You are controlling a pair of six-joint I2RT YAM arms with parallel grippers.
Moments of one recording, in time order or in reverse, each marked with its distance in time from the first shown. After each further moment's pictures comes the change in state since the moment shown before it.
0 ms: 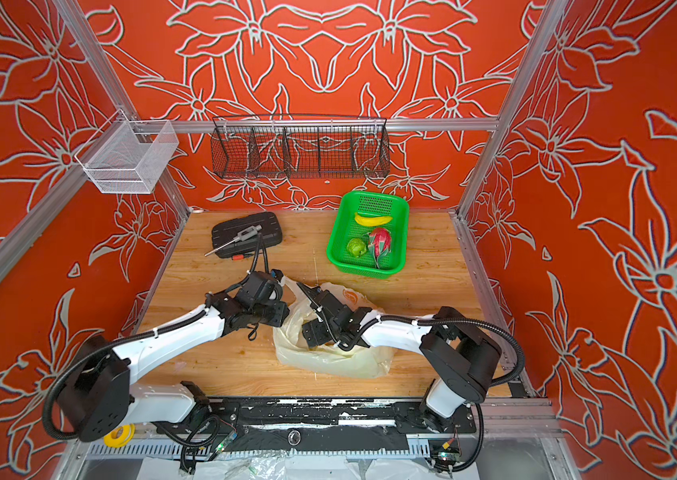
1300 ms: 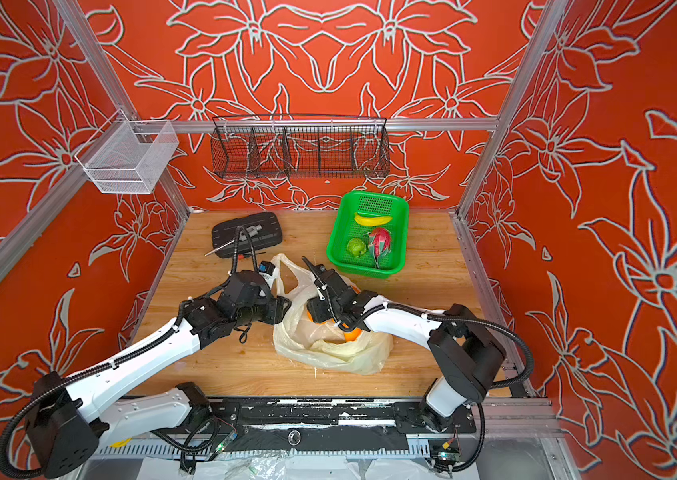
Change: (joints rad) left arm -0.052 -0.125 0.084 -0.060 -0.034 -0.015; right arm -0.108 -0.040 0.127 -0.026 -0.006 -0.071
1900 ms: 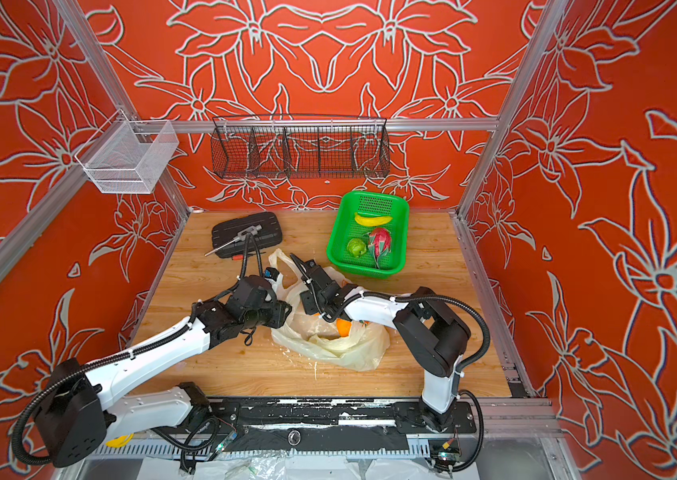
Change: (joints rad) left arm 0.000 0.045 -0.082 0.085 -0.014 -0.016; right arm -0.001 0.222 0.143 0.032 0.122 -0.030
